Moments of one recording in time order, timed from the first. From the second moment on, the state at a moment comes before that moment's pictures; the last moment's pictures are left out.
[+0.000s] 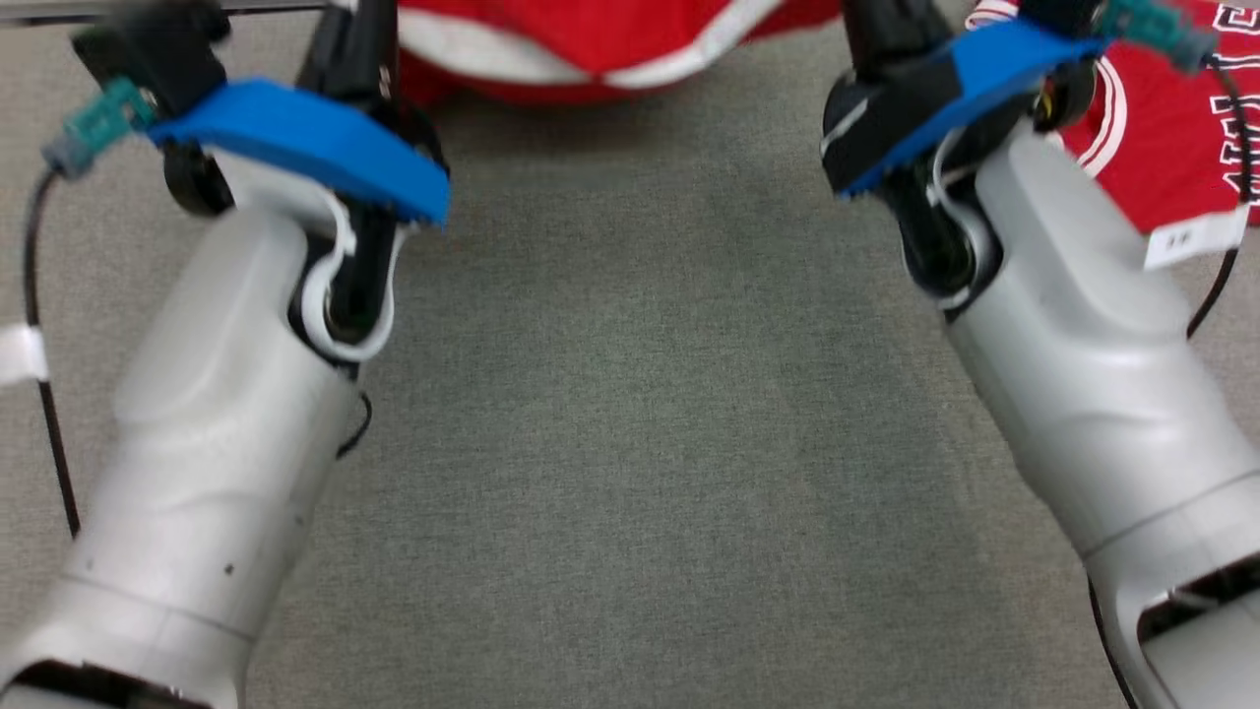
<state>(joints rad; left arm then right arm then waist) -1.03 0.21 -0.55 0.70 -1.00 -0.13 -0.25 -1.18 -0.10 0.47 0.86 0.72 0.13 -0.26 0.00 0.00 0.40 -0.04</state>
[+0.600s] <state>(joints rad) -0.20 0.12 -0.33 0.36 -0.78 -0.11 -0.26 -0.36 -0.23 0.47 0.50 0.80 0.13 -0.26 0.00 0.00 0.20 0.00</state>
